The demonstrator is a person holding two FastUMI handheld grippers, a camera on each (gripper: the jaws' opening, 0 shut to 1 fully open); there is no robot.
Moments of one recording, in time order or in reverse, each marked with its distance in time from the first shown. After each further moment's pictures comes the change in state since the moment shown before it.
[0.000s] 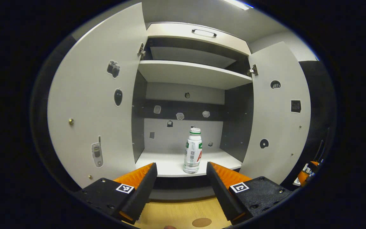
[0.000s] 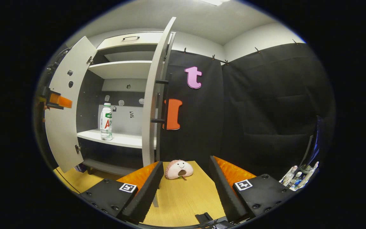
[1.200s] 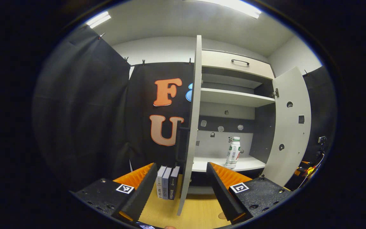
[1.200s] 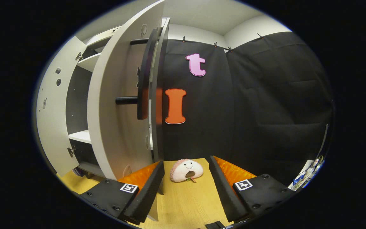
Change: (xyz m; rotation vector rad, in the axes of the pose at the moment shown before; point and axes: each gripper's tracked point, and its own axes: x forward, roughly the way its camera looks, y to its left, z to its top) left arm -0.157 0.142 0.019 0.001 -0.117 0.287; right arm 0.111 0.012 -0.037 0.066 0.056 0.056
